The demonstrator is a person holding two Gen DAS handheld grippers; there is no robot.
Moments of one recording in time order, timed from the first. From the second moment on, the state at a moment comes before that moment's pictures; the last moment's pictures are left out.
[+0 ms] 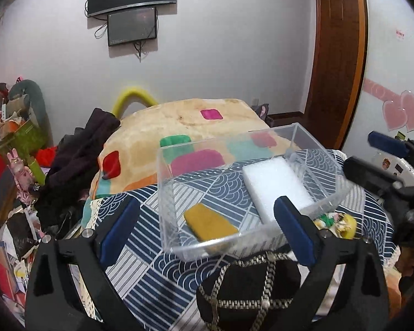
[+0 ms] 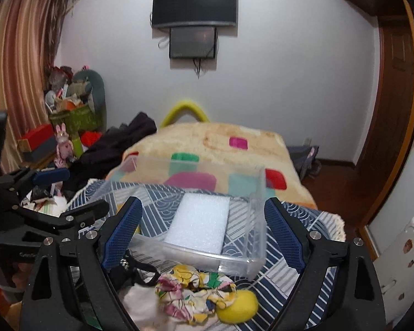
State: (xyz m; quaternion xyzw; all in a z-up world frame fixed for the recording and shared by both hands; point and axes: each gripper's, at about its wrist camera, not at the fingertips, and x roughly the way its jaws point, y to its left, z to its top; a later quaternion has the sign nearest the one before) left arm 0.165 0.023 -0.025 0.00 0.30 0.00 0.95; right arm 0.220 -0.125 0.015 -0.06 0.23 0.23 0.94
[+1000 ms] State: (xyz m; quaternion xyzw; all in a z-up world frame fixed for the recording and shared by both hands) left arm 0.118 0.018 -0.097 -0.07 0.36 -0.08 0.93; right arm 0.210 -0.174 -0.084 -0.04 0.35 0.17 0.92
